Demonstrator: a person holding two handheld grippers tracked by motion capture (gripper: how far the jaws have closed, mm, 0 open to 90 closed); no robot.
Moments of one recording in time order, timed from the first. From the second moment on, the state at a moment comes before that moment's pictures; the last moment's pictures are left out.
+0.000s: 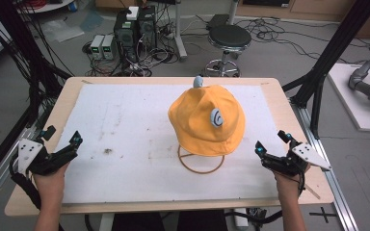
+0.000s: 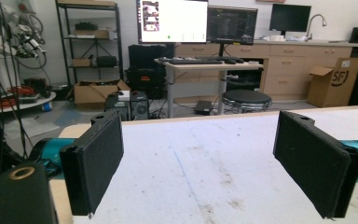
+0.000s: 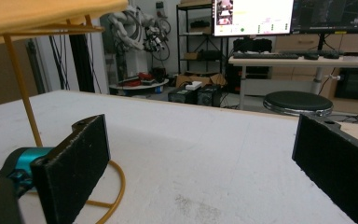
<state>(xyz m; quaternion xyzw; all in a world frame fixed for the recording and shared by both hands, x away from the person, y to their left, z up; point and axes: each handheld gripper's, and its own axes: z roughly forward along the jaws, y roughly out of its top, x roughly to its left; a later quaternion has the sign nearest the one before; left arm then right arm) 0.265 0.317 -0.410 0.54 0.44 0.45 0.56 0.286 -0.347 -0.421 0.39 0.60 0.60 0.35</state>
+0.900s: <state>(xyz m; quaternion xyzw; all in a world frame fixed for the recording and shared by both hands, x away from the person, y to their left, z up) 0.259 0.318 -0.413 0.55 0.44 0.43 0.57 0.285 -0.344 -0.414 0.39 0.58 0.62 0.35</state>
